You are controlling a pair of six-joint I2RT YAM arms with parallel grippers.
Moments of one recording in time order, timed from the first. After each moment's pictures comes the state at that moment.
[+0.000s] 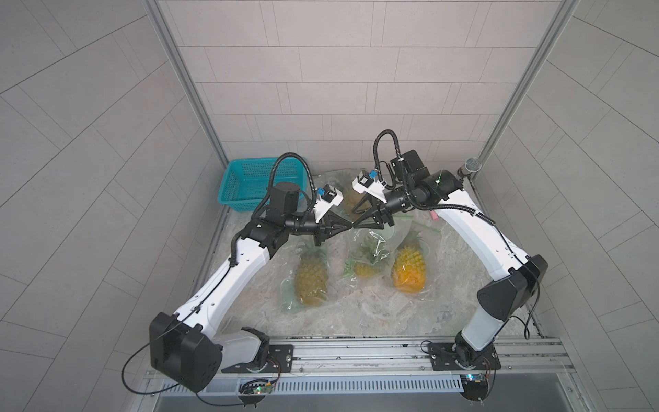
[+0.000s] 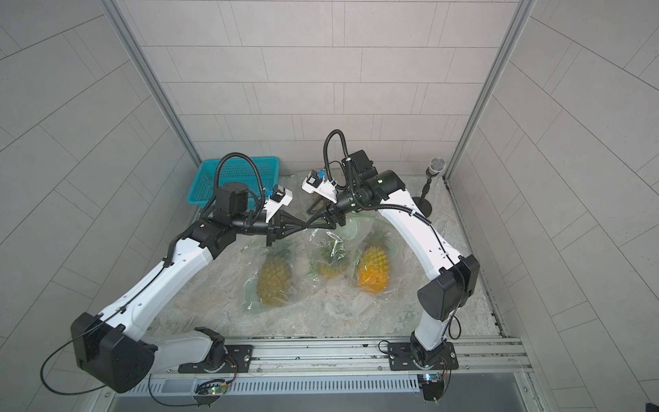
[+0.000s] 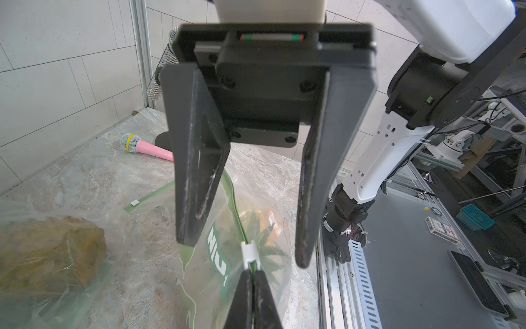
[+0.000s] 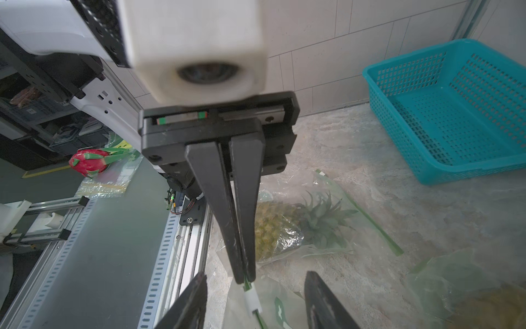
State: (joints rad) left arm -0.40 1.26 1.17 -0.38 0.99 0.18; right arm 0.48 1.72 1.91 -1.09 -0.97 -0.55
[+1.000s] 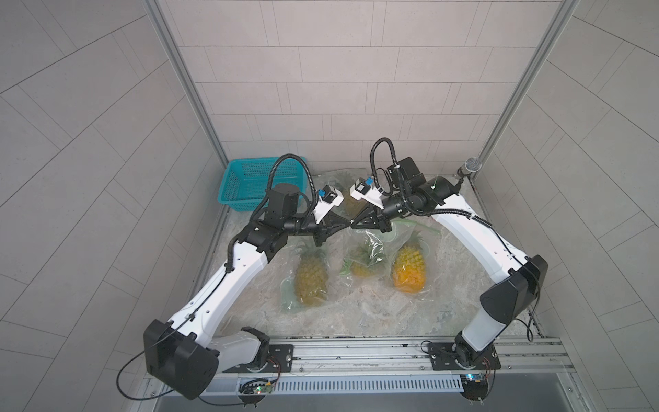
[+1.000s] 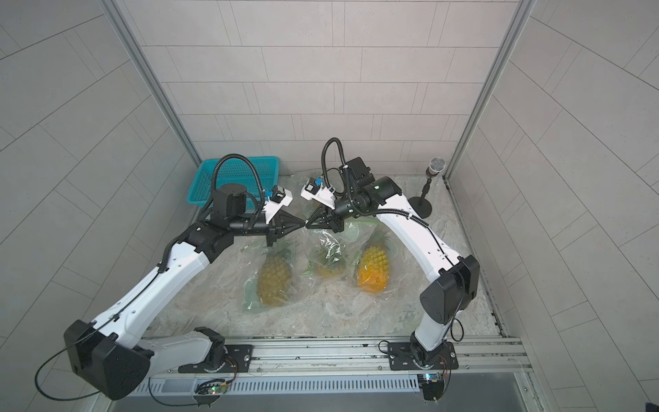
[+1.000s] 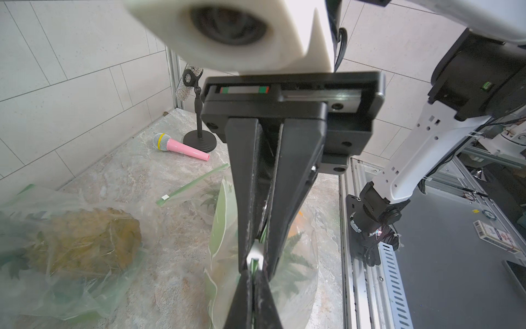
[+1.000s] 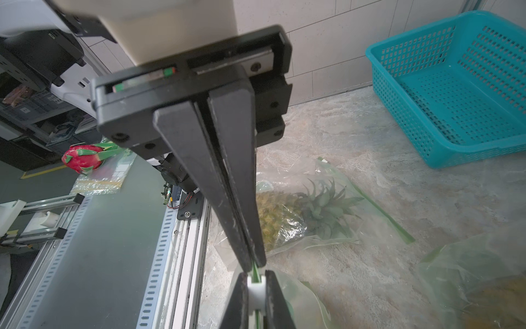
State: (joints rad) left arm -0.41 1.22 1.17 -0.40 0.84 0.22; right arm 0.50 1.66 1.77 -0.98 -0.92 -0.50
